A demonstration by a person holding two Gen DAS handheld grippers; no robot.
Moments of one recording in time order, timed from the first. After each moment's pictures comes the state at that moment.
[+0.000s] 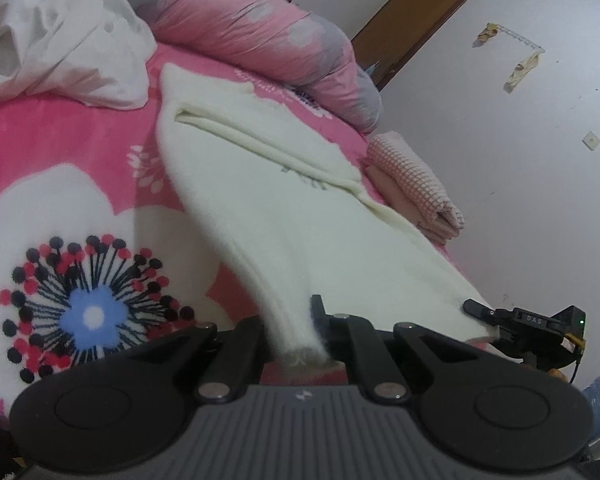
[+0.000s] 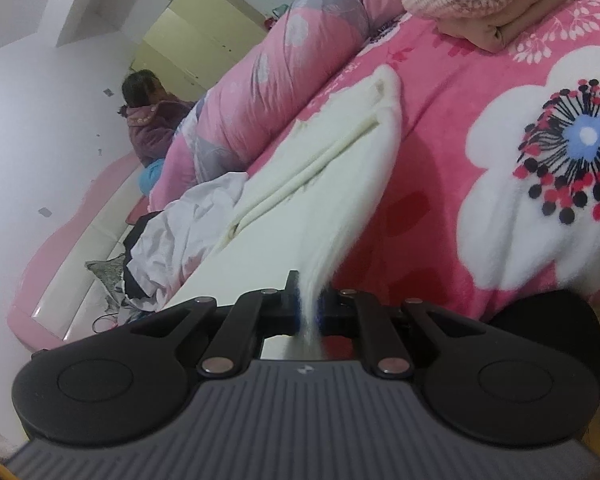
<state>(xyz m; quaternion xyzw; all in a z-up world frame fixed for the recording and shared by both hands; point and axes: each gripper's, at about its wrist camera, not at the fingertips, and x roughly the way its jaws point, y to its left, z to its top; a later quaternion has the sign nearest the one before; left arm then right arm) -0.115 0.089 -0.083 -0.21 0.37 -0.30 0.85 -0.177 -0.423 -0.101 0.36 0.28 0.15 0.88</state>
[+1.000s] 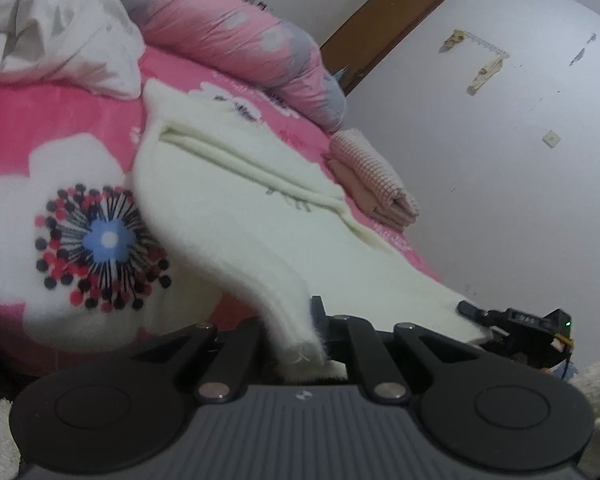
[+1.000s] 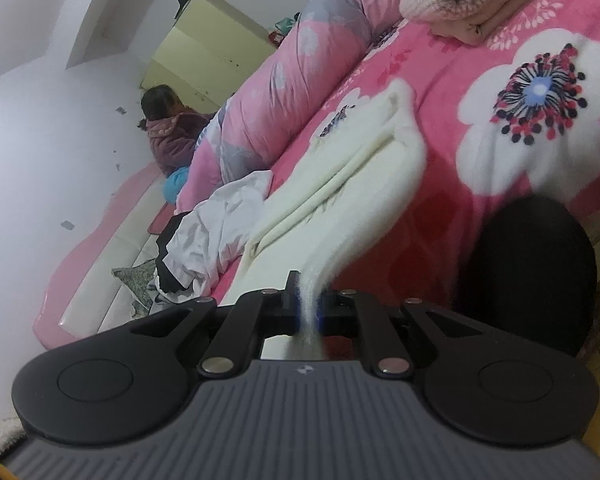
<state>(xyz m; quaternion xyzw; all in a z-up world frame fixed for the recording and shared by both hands) -0.185 0.125 -0.081 -0.23 0.36 -0.34 0.84 -0.275 -0.401 -0.079 0.40 0.26 0.15 0.87</state>
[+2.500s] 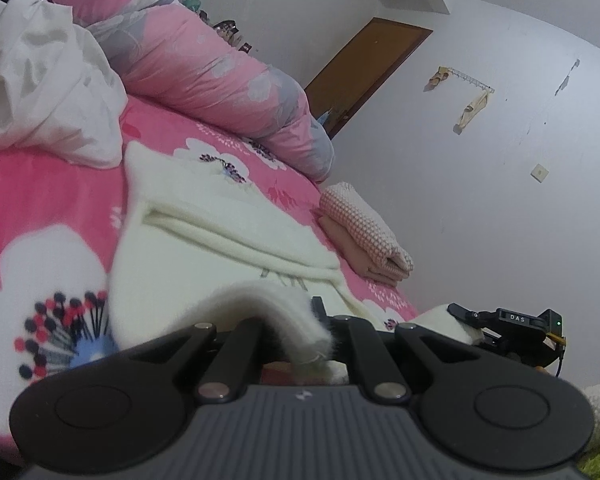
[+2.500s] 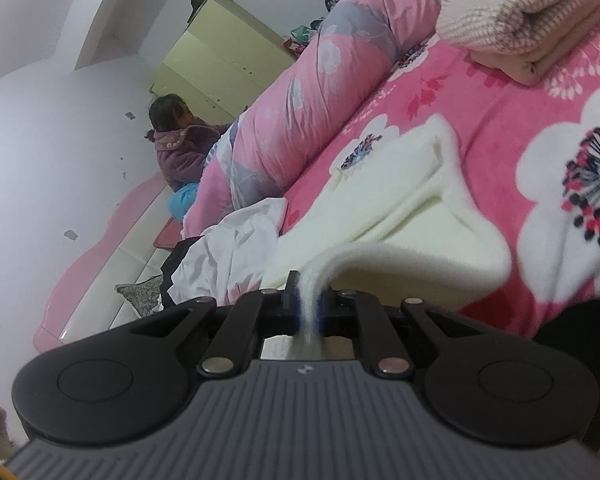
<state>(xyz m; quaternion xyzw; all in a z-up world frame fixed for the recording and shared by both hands) -0.117 0.128 -0.056 -0.25 0.29 -0.35 0.86 -0.183 -0.407 -0.041 0.39 0.25 0.16 0.87</state>
